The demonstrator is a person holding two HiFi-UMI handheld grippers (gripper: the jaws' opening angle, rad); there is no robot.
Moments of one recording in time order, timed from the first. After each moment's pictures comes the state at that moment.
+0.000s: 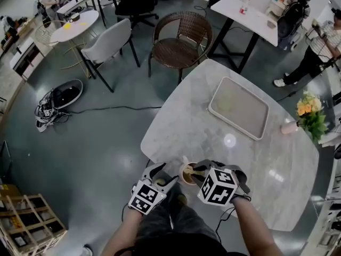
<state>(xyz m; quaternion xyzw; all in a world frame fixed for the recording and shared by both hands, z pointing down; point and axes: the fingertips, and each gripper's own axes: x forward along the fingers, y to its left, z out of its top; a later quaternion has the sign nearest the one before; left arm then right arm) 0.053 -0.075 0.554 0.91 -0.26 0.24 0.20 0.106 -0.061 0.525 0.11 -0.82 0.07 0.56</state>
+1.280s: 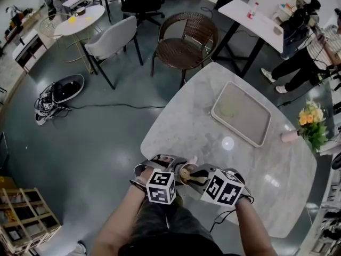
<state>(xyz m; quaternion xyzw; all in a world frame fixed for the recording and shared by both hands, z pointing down) 0.107 -0.064 0.574 0.89 0.05 0.44 -0.10 0.086 -0.058 0.505 0.07 -0.86 0.14 0.48</state>
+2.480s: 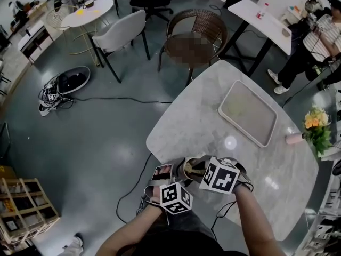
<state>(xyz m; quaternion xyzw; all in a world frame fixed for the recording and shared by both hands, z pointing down) 0.111 -0.074 0.577 0.88 -0.23 0.42 0.01 0.086 -0.066 0.531 0.00 -0.83 0.15 0.54</state>
